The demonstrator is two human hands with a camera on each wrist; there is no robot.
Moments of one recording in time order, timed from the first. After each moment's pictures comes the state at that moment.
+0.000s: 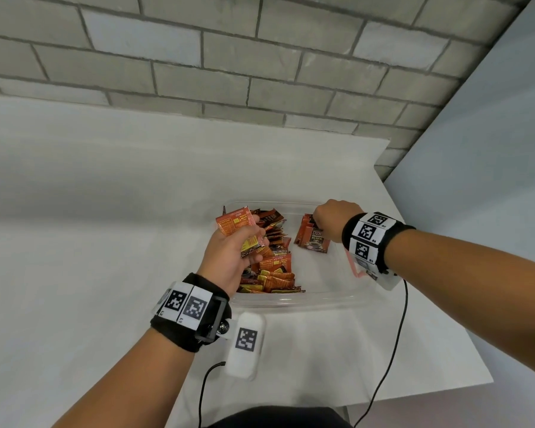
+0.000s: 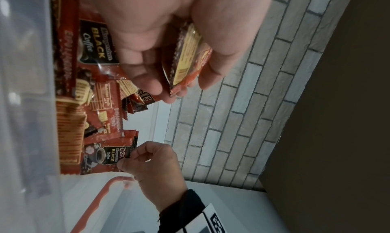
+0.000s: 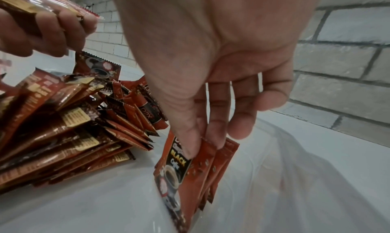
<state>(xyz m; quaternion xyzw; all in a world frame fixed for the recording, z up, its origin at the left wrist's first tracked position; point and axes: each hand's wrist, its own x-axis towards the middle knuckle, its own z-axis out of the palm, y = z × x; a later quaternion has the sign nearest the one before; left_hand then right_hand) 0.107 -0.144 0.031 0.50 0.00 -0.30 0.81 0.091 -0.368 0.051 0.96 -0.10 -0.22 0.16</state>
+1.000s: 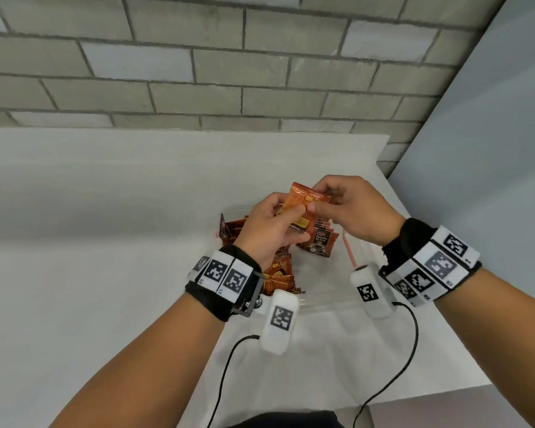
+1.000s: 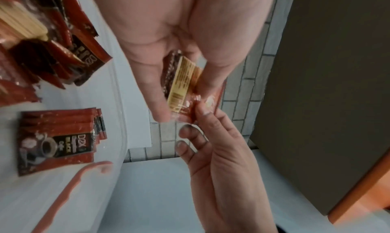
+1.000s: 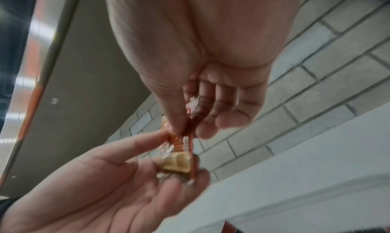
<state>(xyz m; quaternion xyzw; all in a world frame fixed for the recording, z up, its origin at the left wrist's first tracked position) 0.100 -0.191 0.080 0.56 -0.14 -0.35 0.74 0.035 -0.340 0.122 0.90 -0.11 0.07 -0.41</state>
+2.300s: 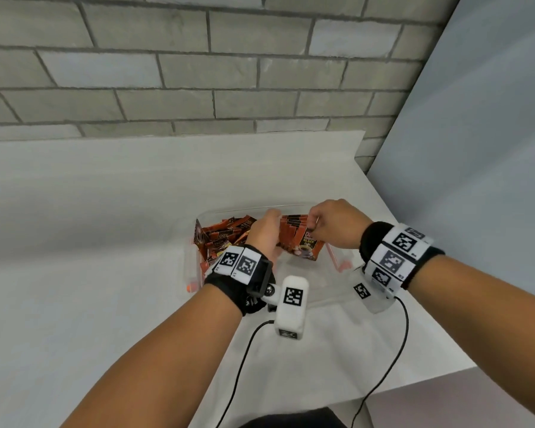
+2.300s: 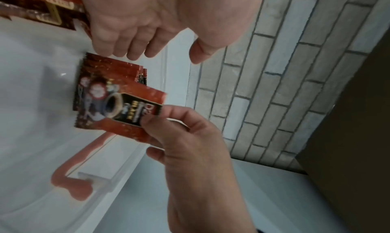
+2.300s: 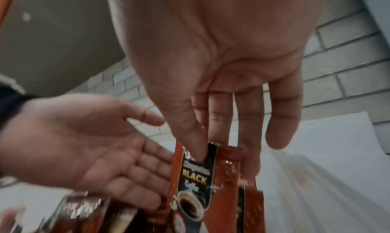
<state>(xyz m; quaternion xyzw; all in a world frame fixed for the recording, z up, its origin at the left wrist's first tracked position) 0.089 -0.244 0.067 0.61 0.06 -0.41 0.67 0.031 -0.379 0.084 0.96 -0.20 -0.10 -0.20</state>
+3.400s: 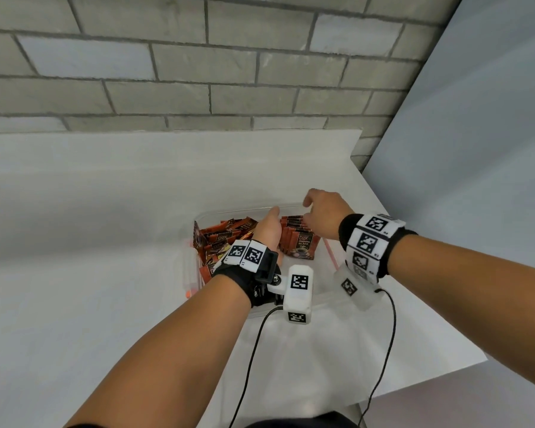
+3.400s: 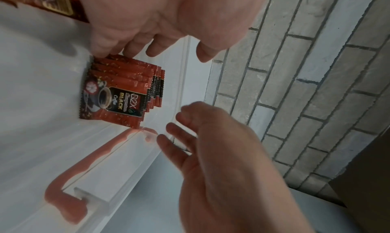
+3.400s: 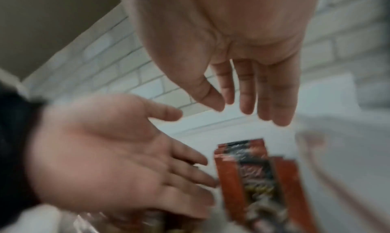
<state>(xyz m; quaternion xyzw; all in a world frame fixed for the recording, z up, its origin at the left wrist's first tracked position) 0.105 -0.256 0.064 0.57 0.12 -0.47 0.66 0.064 -0.367 0.080 0.93 -0.30 -0.07 -0.20</state>
